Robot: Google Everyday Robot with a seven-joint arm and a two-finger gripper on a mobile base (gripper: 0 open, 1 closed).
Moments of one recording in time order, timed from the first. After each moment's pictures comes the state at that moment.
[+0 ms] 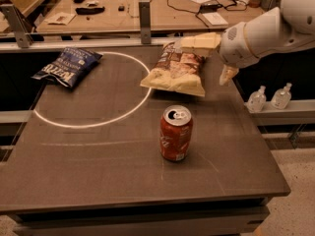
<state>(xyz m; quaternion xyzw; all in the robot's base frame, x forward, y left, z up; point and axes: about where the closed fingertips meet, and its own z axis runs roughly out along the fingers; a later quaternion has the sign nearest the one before) 0.625 -0.129 0.915 0.03 0.91 0.35 0.22</state>
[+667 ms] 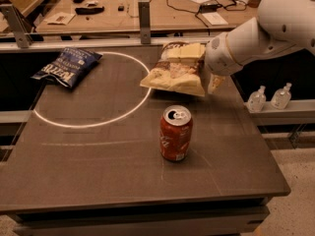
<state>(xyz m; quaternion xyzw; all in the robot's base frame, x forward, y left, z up) 0.622 -0.095 0.887 0.02 0.92 0.35 0.18</state>
